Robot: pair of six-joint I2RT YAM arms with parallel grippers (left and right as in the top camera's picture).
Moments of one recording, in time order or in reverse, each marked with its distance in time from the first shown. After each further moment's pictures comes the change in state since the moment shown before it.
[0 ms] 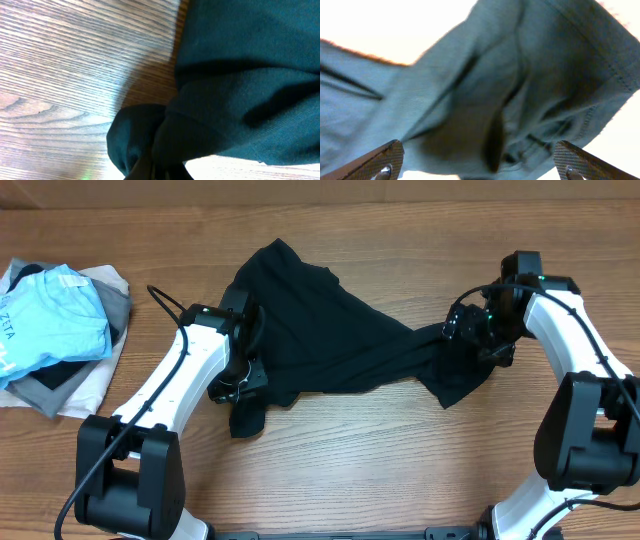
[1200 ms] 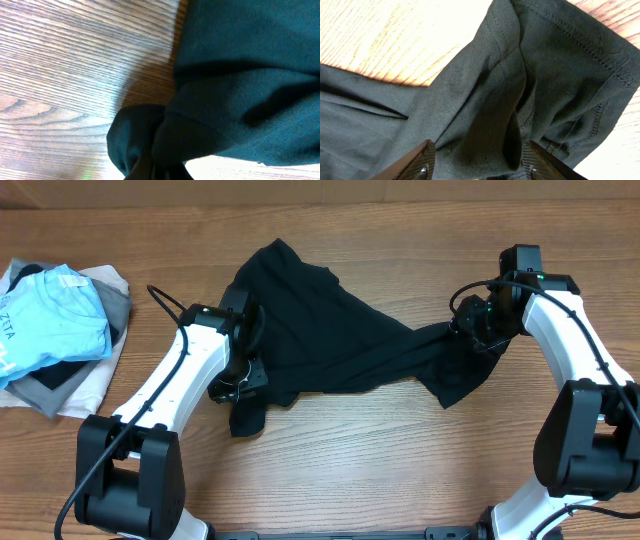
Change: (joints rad) left arm 0.000 0.000 0.000 0.006 0.000 0.000; right arm 0.021 -0.029 -0.011 0.055 0.027 0.174
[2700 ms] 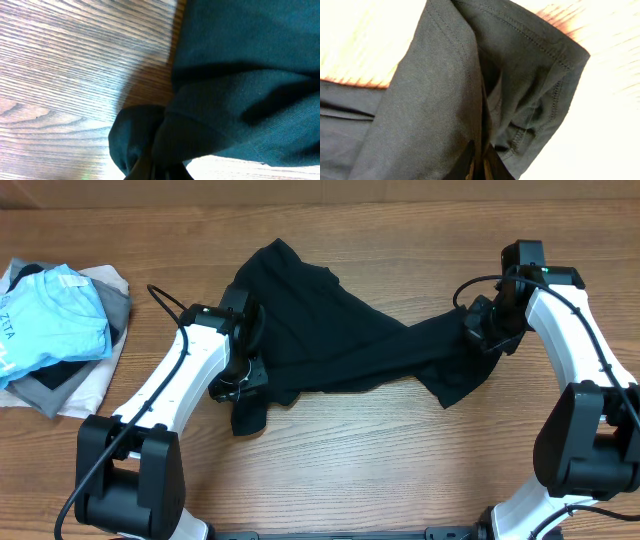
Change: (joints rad) left arm 0.000 0.000 0.000 0.013 0.000 0.000; right arm 0.001 0.000 0.061 -0.117 0.123 0.014
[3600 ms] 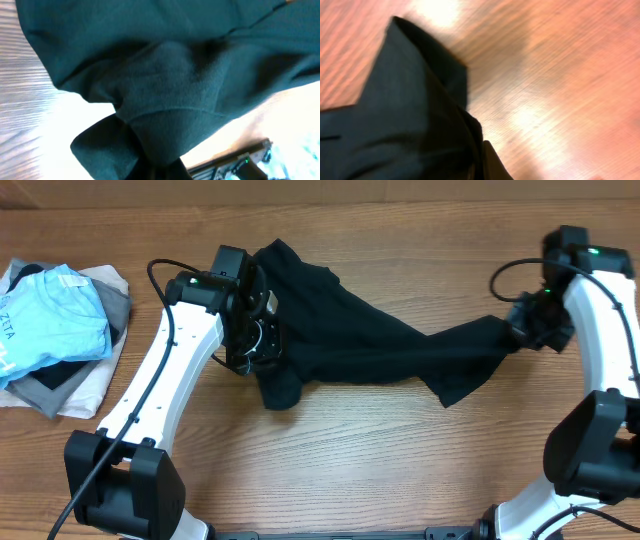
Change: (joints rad) left arm -0.012 -0.003 0.267 -0.122 0.409 0.177; right arm -0.134 0.000 0.190 -0.288 0.227 -0.033
